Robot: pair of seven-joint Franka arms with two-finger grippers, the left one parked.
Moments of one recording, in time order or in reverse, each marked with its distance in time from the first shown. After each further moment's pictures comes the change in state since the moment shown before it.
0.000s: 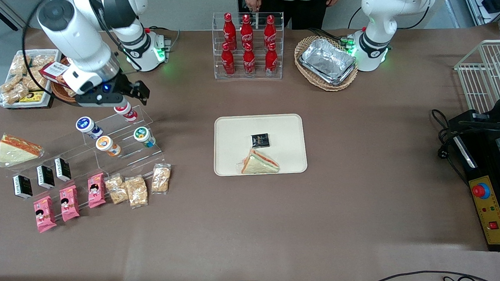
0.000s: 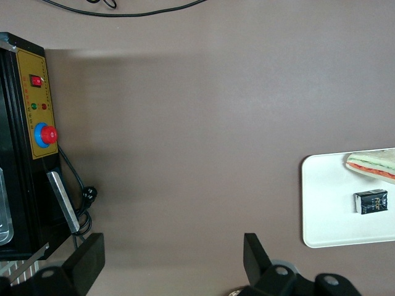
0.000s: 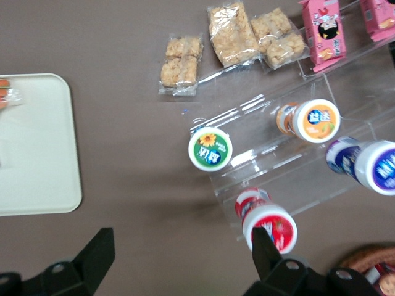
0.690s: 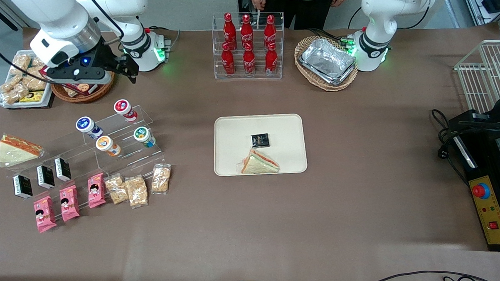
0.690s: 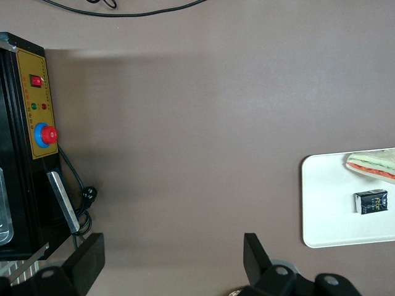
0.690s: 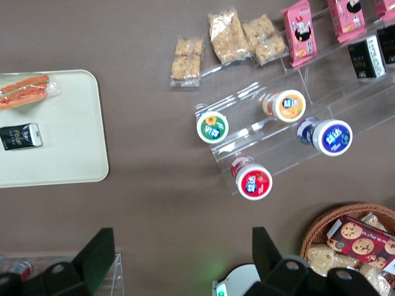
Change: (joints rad) arm 0.005 0.039 0.005 0.375 -0.006 -0.400 0.058
